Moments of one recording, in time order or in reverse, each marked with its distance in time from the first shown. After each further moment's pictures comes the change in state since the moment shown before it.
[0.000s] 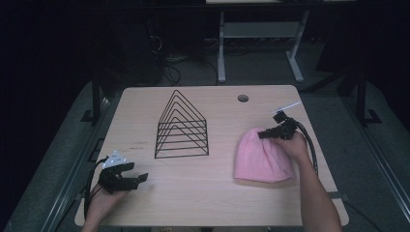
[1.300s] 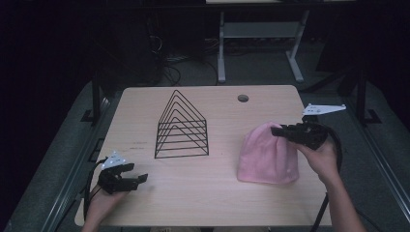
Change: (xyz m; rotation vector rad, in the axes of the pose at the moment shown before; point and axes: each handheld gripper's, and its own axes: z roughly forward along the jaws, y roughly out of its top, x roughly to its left) left arm -0.001 -0.002 -0.002 -0.002 -0.006 -0.008; right arm 0.082 -0.027 -0.128 -0.351 0.073 -0.167
